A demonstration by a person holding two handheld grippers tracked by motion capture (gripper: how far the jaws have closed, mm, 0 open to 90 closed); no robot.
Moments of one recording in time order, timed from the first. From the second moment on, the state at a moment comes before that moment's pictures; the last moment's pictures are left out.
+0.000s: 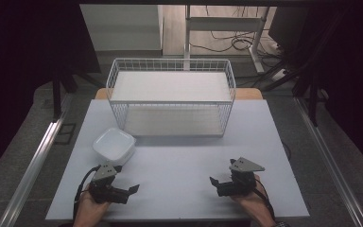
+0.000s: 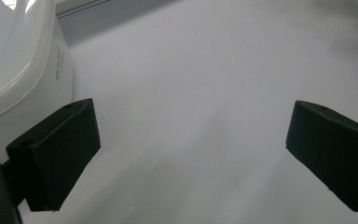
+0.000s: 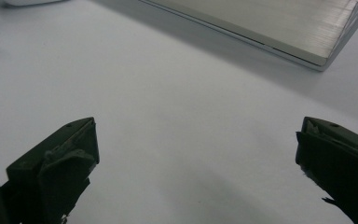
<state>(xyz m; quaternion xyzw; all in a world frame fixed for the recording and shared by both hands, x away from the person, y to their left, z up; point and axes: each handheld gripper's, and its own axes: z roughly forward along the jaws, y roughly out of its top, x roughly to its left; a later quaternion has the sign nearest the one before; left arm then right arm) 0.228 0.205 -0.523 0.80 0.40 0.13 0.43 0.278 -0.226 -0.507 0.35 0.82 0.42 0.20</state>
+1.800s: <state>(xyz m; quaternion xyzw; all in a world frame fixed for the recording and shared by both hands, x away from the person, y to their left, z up) 0.329 0.283 -0.486 0.73 0.51 0.16 0.42 0.281 -0.220 -0.509 0.36 0.83 0.39 0.19</state>
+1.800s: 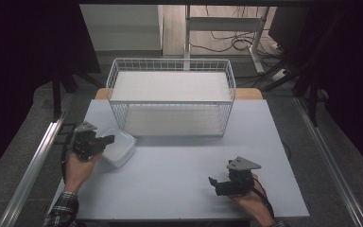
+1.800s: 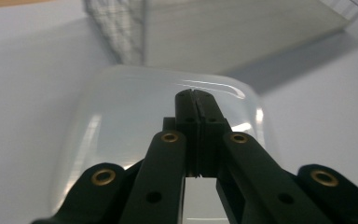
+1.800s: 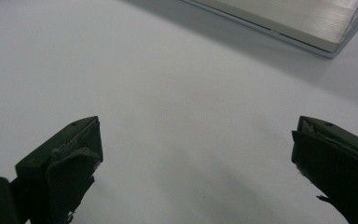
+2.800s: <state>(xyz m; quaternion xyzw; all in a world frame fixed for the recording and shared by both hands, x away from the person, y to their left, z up) 0.331 0.322 -0.515 0.70 0.56 0.14 0.42 0.282 -0.221 -0.511 0.36 0.83 0.38 0.18</state>
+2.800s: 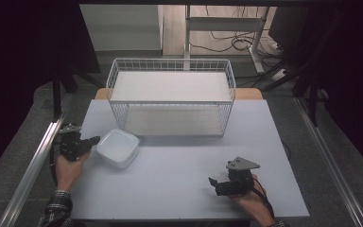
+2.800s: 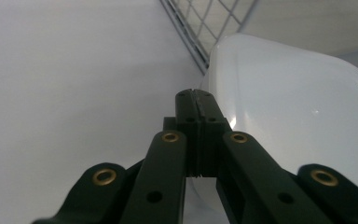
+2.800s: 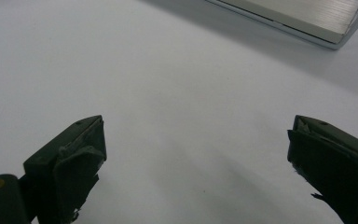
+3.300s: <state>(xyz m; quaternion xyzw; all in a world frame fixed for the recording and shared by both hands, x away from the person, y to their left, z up) 0.327 0.272 -0.512 0.75 0.50 0.10 0.43 0.283 -0.222 -0.511 0.36 0.83 0.38 0.18</state>
